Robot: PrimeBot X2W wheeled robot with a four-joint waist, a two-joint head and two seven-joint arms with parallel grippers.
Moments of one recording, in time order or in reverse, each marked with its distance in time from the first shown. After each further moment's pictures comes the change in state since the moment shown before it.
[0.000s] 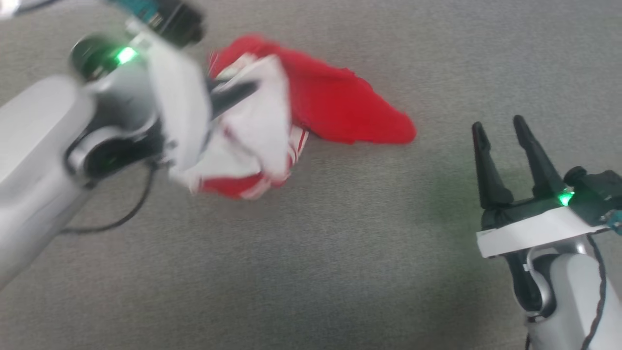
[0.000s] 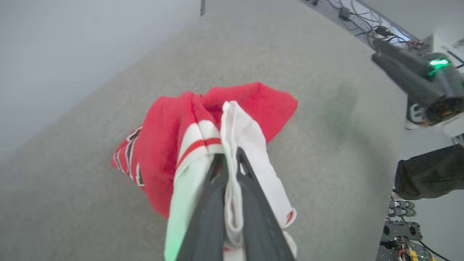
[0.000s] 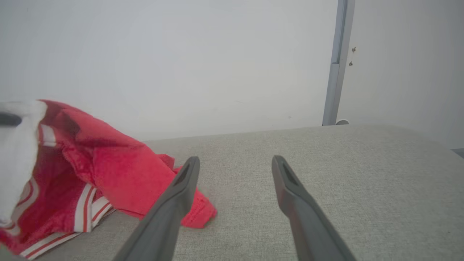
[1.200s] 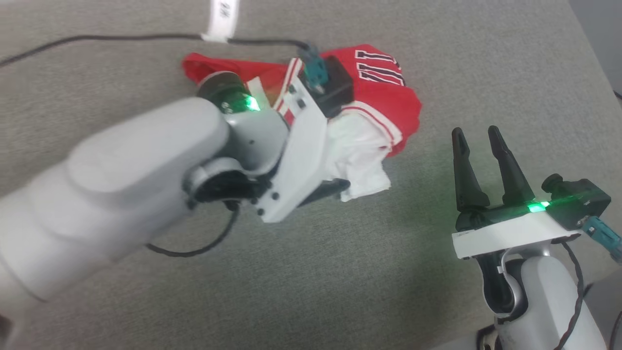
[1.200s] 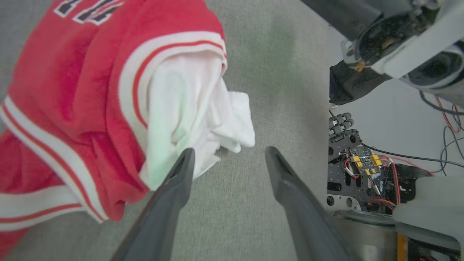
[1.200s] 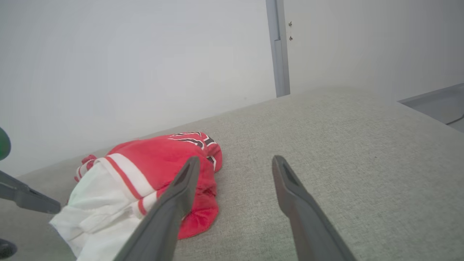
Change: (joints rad) left arm -0.159 -0.221 -0.303 0.009 -0.058 0.000 0.209; right arm -0.018 0.094 0.015 0.108 0.085 0.000 -0.073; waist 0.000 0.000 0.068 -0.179
